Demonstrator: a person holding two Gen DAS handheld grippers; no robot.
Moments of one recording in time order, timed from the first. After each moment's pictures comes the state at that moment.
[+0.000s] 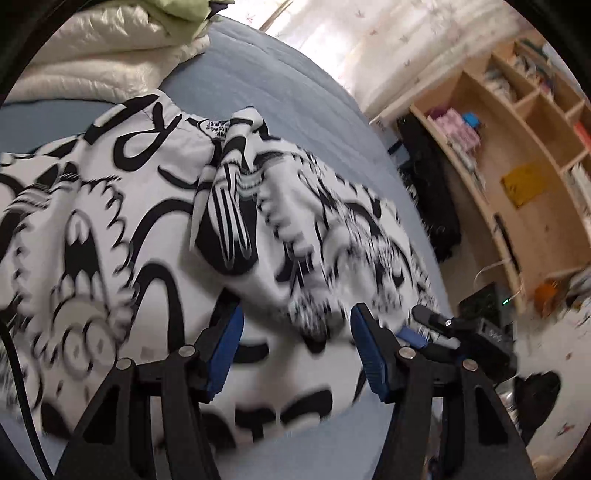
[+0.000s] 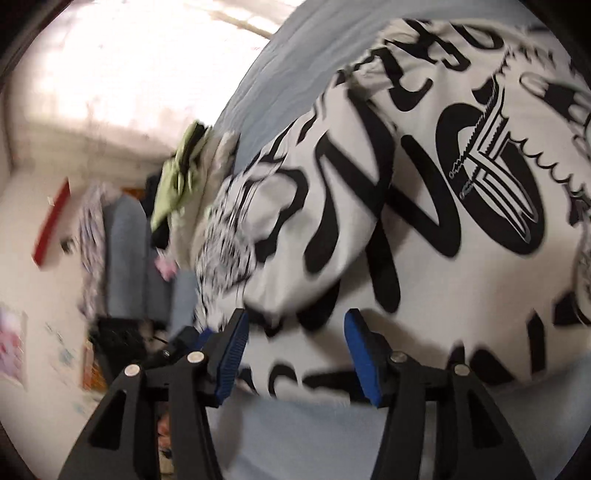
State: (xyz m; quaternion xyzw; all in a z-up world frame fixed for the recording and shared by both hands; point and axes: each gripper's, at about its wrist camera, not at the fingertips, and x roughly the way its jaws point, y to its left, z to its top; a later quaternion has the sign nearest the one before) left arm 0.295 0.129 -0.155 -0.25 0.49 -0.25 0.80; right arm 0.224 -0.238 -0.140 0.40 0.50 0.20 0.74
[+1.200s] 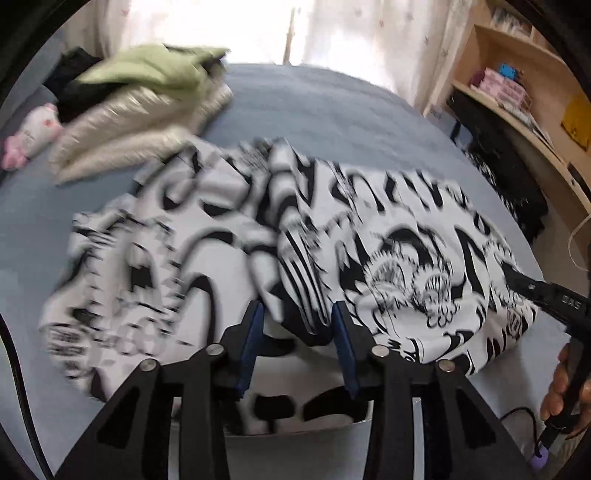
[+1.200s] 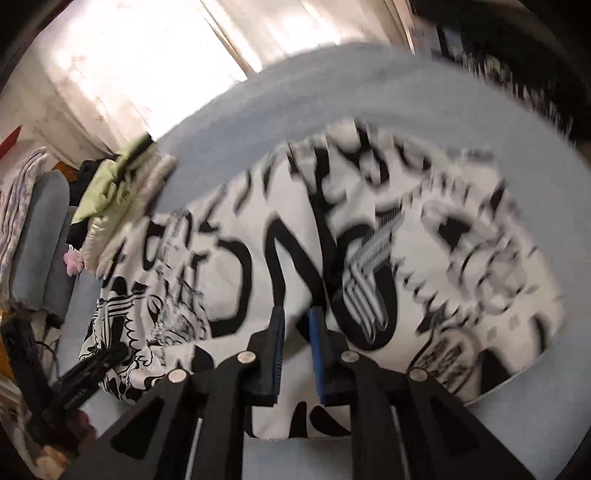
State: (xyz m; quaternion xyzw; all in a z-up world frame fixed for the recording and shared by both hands) left arm 0.256 0.054 -0.133 -0.05 0.45 -0.08 0.89; right arm 0.217 -0.255 -0.074 0.15 0.43 0.07 0.88
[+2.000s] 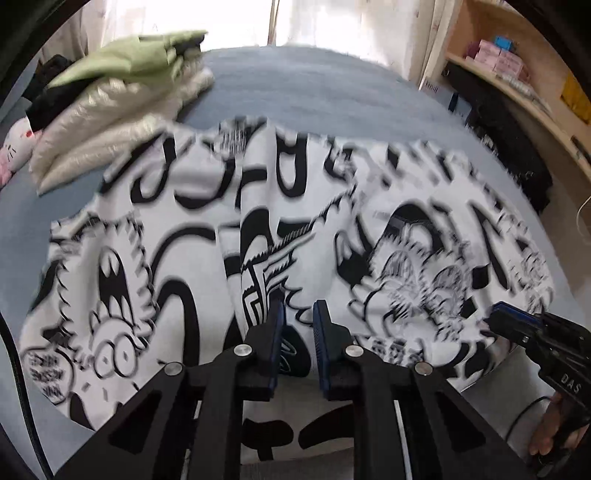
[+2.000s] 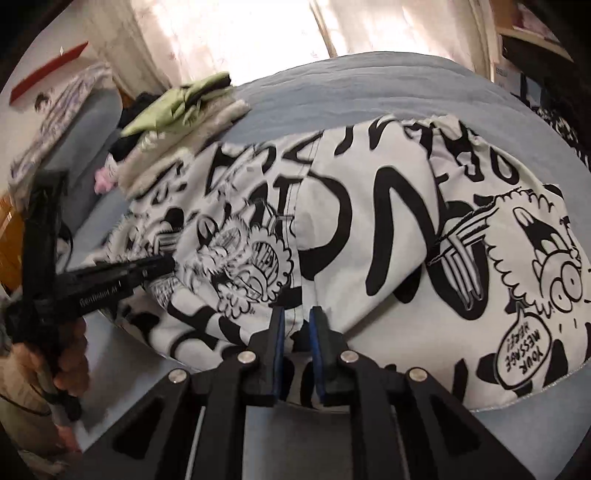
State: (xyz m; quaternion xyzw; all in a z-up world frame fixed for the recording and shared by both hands) left arm 0.273 0.050 -0.149 -0.03 0.48 -0.11 0.87; right arm 0.201 -0.198 -0.105 0.08 0.46 0.18 0.87
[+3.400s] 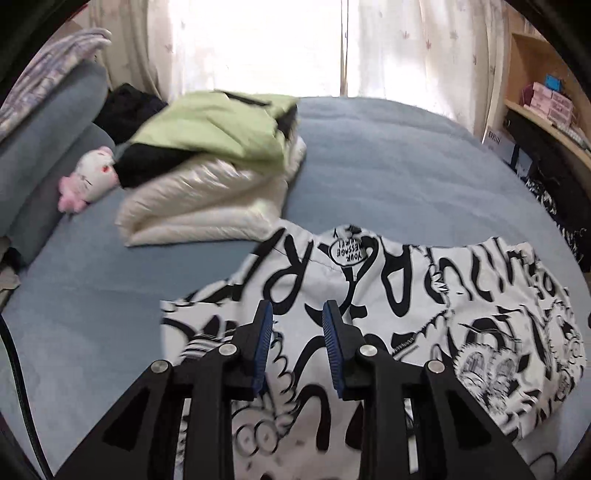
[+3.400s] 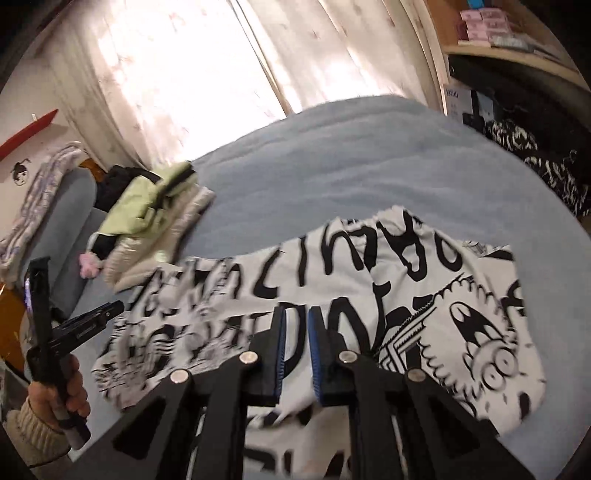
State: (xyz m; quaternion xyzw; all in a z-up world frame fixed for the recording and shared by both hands) left arm 0.300 0.112 -0.075 0.00 0.41 0.03 0.91; right arm 0.210 -0.236 -0.017 0.13 0.38 0.11 0.91
